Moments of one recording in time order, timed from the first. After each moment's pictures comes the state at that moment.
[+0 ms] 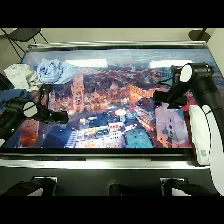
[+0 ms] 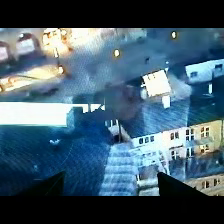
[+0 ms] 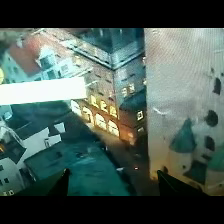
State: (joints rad) left arm -0.22 -1.12 1.02 1.58 -1.18 -1.77; right arm 0.10 -1.42 1.52 -1.53 1.49 1.85
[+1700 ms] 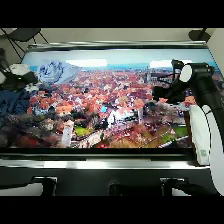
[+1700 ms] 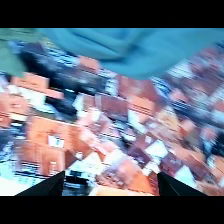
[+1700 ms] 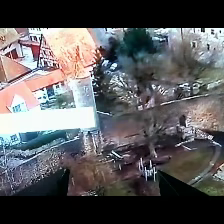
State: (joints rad) left arm 0.21 -1.47 1.56 1.58 -1.01 -1.83; right arm 0.10 -1.42 1.52 -1.53 1.36 1.85
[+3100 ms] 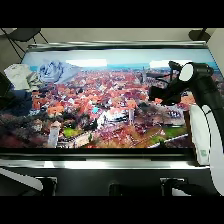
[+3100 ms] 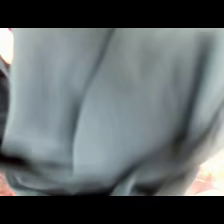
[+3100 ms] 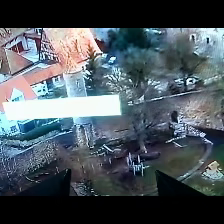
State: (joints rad) left arm 0.62 -1.88 1.82 1.42 -1.16 -1.68; right arm 0.11 -1.42 1.52 -1.41 1.38 1.85
